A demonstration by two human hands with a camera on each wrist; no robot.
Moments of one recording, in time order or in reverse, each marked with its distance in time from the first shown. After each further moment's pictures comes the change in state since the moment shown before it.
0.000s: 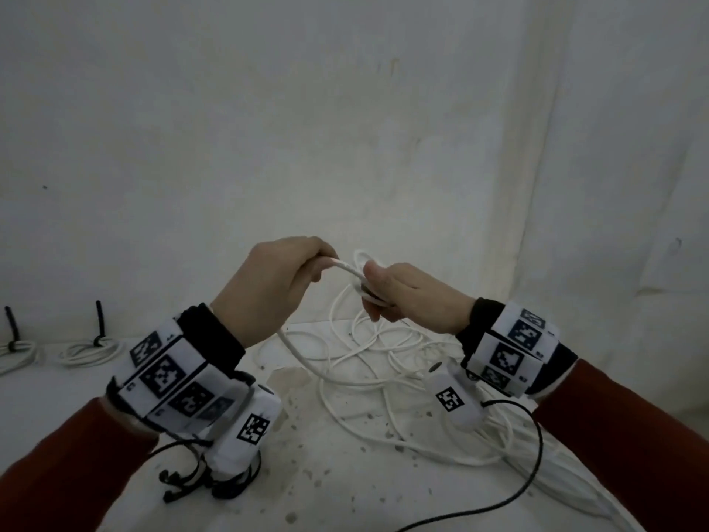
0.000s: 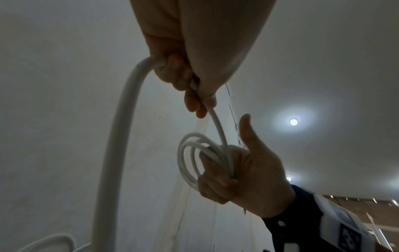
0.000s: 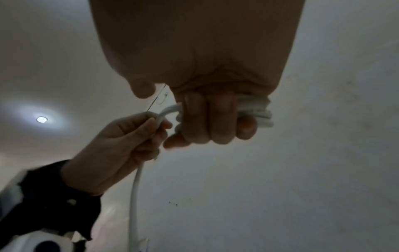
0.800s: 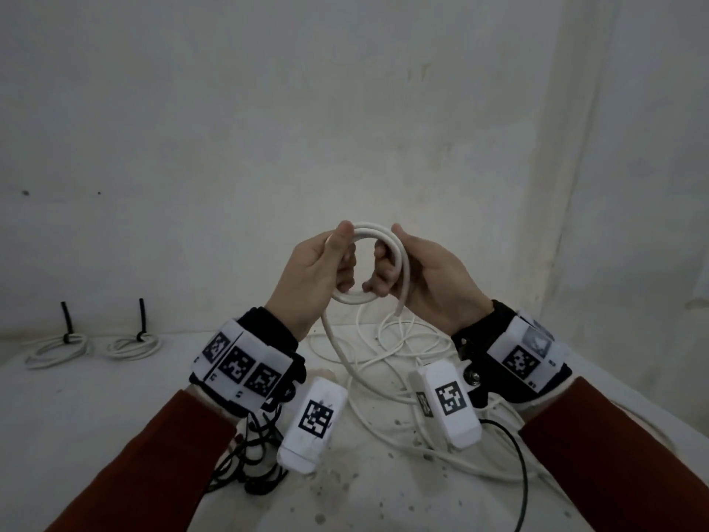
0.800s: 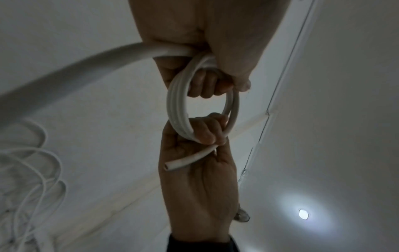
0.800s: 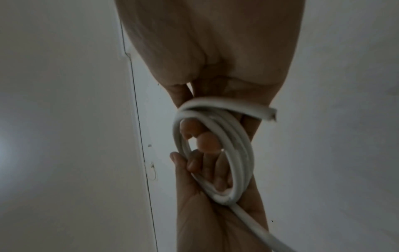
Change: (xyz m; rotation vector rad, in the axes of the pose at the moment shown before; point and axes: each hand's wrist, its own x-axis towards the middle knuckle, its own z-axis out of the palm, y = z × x) left_hand 0.010 0.018 0.012 -0.908 0.202 -0.594; right_hand 0.032 -0.016 0.018 1.170 0.135 -0.064
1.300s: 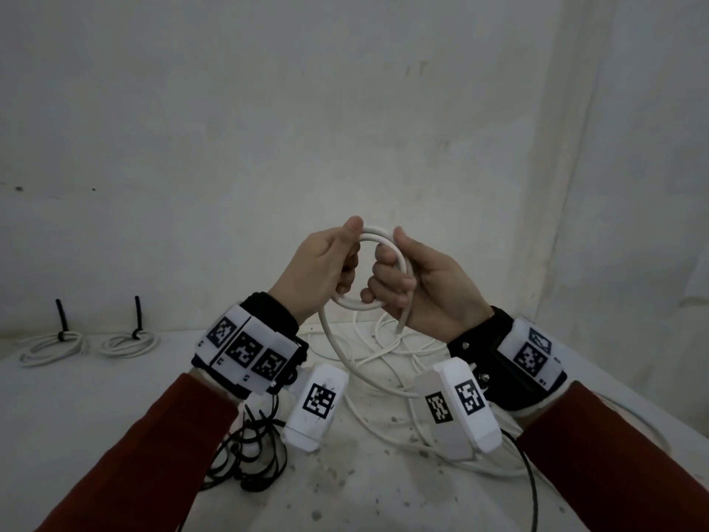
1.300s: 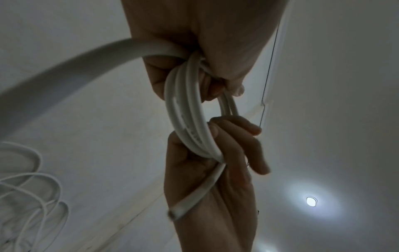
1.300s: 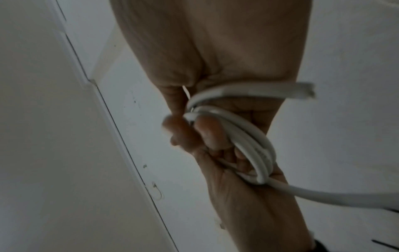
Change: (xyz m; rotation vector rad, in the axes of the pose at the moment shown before) left_hand 0.011 0.001 0.002 0.142 -0.109 -0.044; right_hand -0.011 0.001 -0.001 0.230 -0.211 0.149
